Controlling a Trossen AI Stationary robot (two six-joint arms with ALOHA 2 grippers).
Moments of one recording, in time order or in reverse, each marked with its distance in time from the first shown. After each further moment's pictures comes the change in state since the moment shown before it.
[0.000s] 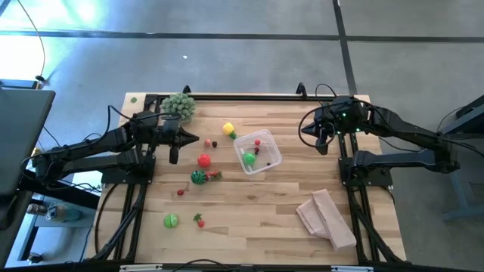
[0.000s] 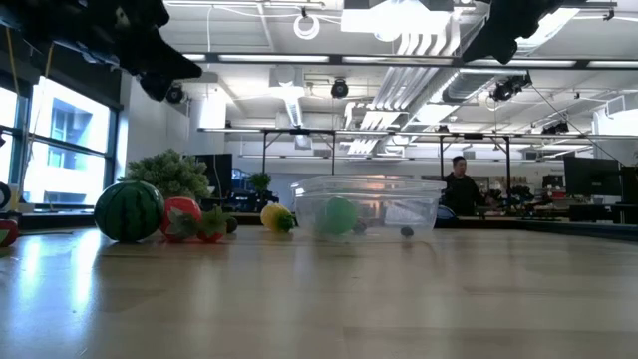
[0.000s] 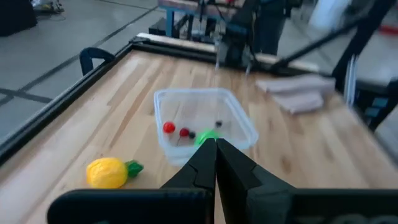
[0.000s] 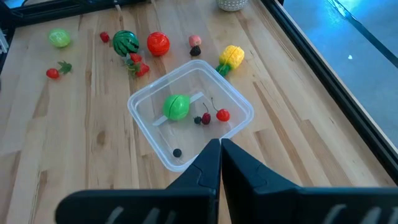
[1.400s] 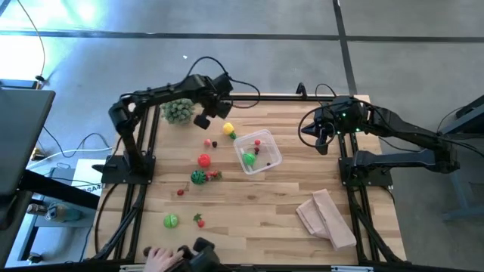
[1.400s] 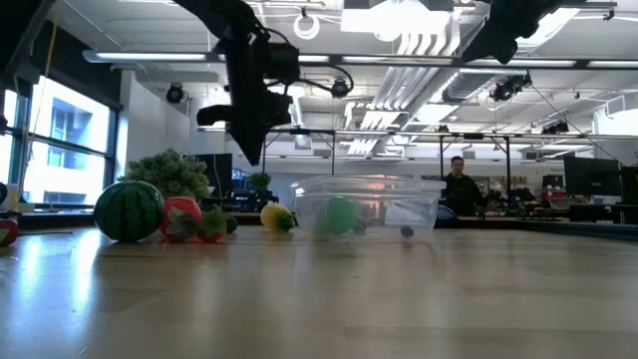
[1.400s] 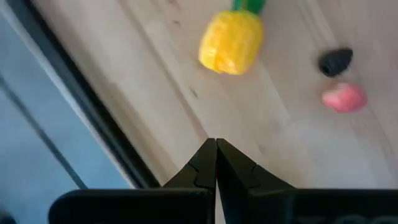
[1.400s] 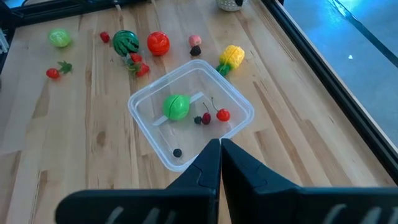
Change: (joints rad) left arm 0.163 1.248 1.091 -0.886 -0.373 1.199; right arm 0.000 0.000 0.000 0.000 0.000 0.000
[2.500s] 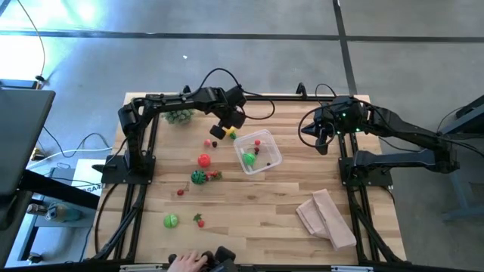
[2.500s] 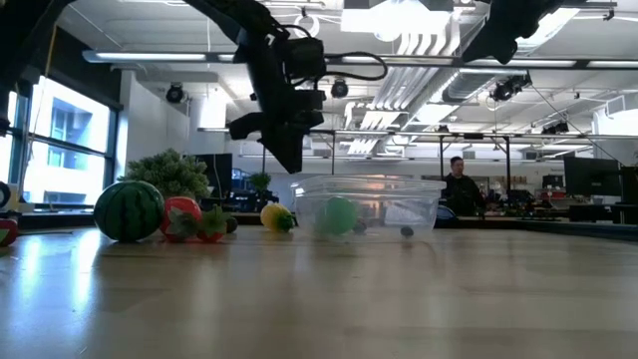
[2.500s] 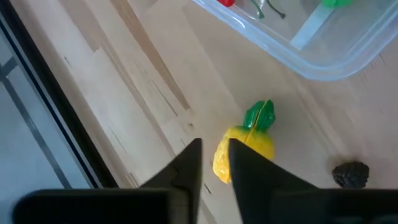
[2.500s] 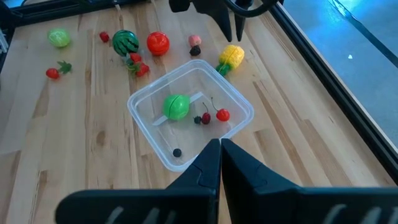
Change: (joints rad) left arm -0.131 0.072 0.000 0.214 0.078 -0.108; right arm 0.000 0.001 0.000 0.000 0.000 0.000
